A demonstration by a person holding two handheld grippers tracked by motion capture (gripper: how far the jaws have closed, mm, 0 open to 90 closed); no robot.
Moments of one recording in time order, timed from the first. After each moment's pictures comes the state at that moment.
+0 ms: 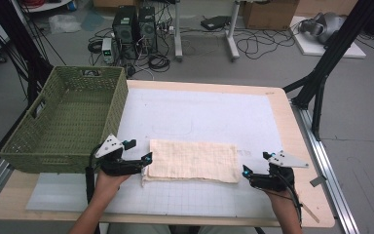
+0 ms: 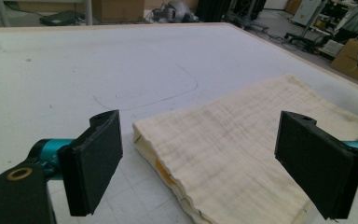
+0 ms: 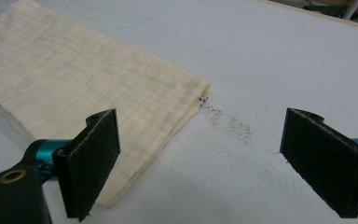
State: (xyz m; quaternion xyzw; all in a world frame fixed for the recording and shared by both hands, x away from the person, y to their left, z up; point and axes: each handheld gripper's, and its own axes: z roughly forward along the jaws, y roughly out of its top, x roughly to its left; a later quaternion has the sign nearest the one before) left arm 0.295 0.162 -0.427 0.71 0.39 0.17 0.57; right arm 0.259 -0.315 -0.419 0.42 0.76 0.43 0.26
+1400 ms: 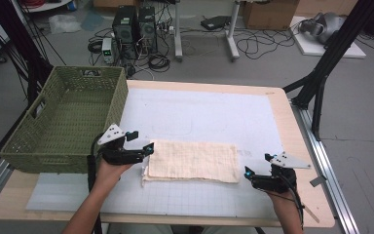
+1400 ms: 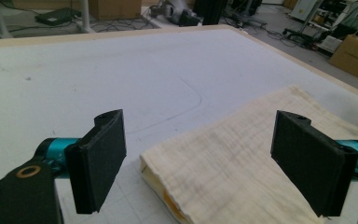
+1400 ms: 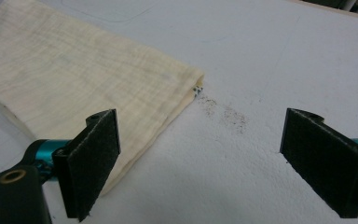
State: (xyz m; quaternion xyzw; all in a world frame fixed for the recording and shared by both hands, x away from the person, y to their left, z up) left arm 0.320 0.158 -0.408 0.71 0.39 0.16 0.56; right arm 0.257 -0.321 -0.421 0.43 0.76 0.42 0.25
